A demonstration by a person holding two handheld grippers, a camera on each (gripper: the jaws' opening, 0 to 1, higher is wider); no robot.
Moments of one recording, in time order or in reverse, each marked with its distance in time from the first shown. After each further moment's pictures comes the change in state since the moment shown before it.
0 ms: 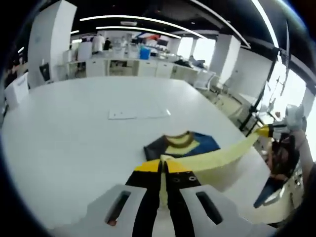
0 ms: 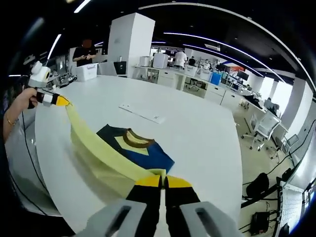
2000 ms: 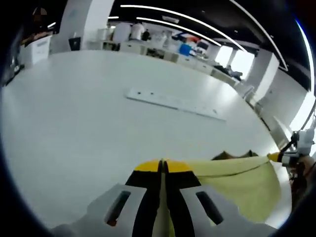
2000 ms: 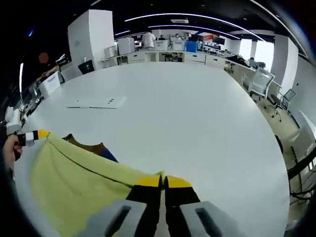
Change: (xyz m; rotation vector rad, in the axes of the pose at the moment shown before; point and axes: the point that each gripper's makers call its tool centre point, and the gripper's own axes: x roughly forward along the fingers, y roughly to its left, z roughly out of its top) left arm 0.192 0.091 -0.055 -0.242 0.017 0.232; right arm 0.225 -0.059 -0.045 0.305 0.146 -0.075
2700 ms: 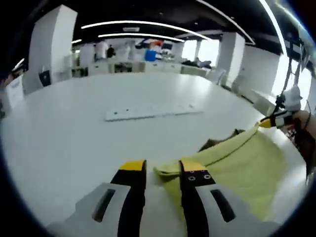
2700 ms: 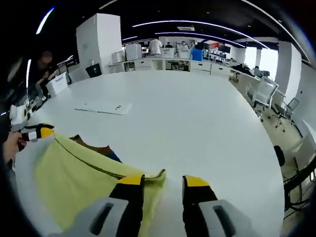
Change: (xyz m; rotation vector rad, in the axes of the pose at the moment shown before) left arm -0.015 -0.022 0.009 0.408 -0.067 -0.231; right arm -0.020 0.002 0.010 -0.125 -0.070 0.065
